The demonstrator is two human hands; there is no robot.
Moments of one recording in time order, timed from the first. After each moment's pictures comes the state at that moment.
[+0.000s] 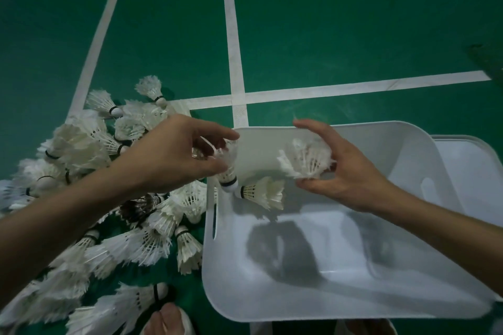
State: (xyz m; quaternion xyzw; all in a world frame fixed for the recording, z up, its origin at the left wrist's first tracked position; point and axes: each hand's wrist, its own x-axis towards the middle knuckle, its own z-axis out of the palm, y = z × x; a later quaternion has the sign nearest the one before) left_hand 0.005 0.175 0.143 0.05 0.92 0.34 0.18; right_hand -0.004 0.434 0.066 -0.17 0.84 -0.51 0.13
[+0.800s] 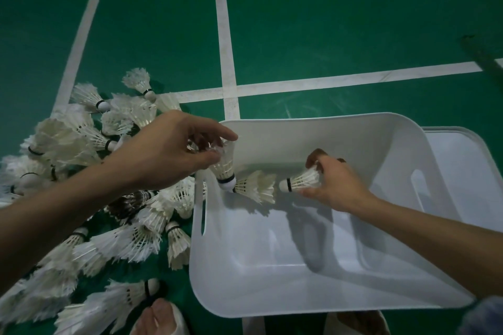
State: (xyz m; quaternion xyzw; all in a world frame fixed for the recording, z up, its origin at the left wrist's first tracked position) left_hand 0.003 0.183 0.134 0.09 0.93 0.30 0.17; right_hand -0.006 0.462 -0.019 -0.03 0.94 -0.29 0.18
